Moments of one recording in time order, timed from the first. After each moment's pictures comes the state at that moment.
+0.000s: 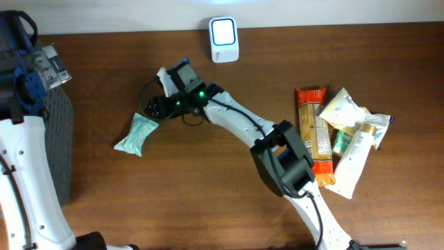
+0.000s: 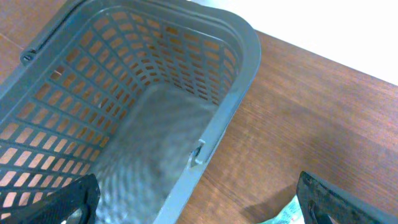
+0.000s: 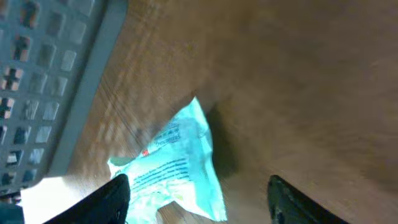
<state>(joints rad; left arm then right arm) 0.22 1.59 2.00 -1.21 -0.40 -0.18 0.71 2.49 2.04 -0.38 -0.53 0.42</state>
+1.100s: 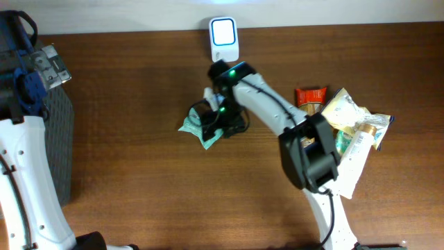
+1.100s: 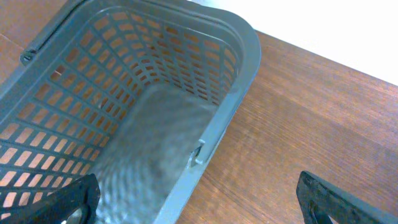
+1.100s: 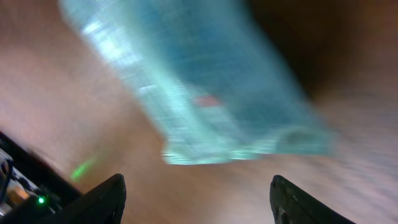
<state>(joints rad) 0.22 1.59 2.00 -1.21 -0.40 -0.18 0.50 2.36 1.99 -1.24 -0.49 0.13</state>
